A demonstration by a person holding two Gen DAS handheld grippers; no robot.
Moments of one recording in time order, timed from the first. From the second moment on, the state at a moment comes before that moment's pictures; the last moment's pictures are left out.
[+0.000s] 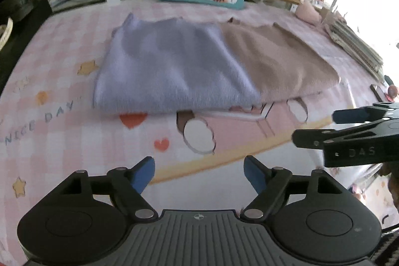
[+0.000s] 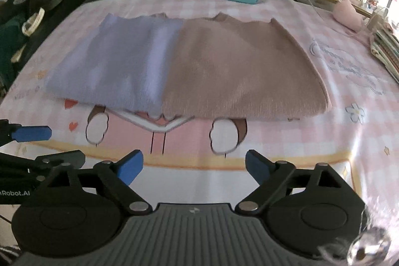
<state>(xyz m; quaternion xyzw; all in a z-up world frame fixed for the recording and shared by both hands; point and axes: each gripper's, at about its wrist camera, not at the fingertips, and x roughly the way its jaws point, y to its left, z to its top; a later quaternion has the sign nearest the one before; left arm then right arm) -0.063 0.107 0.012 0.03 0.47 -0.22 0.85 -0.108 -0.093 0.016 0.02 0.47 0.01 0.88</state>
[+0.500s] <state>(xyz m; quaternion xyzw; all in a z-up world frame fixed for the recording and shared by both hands) -0.055 0.112 0.007 -0.01 0.49 -0.18 0.85 -0.119 -0.088 0.019 -0.04 0.47 0.03 0.88</state>
